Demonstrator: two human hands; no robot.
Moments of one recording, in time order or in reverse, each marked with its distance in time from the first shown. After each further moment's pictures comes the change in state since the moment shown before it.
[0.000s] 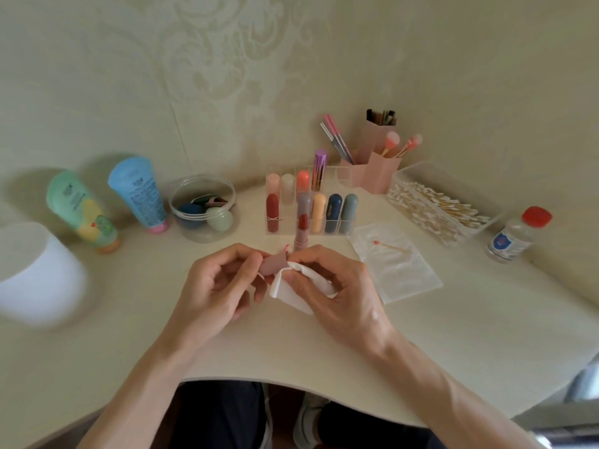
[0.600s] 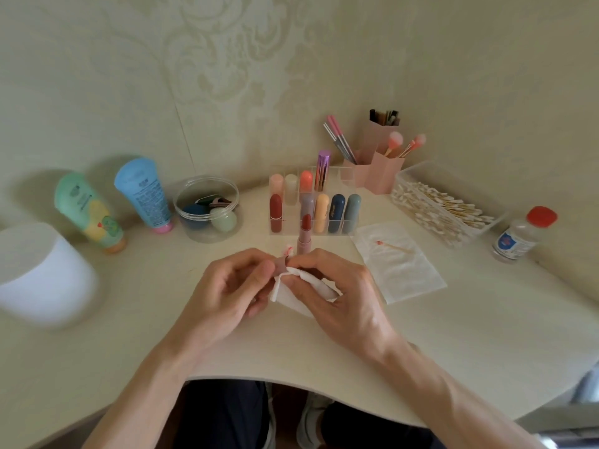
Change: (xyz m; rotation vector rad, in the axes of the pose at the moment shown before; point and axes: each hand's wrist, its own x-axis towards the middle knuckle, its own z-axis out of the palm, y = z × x) left_hand 0.002 0.002 0.002 0.035 -0.100 0.037; right_hand -0.004 0.010 0.003 -0.107 0.024 -0.035
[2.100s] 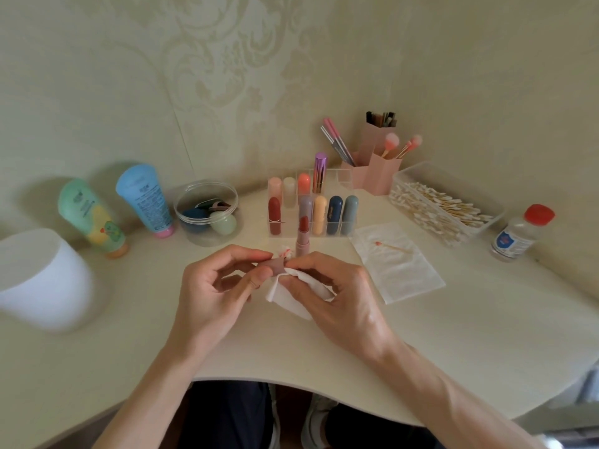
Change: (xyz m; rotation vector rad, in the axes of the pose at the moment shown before) left_hand -0.001 -0.008 -0.002 0.112 0.249 0.161; right_hand -0.003 0.003 0.003 0.054 0.028 0.094
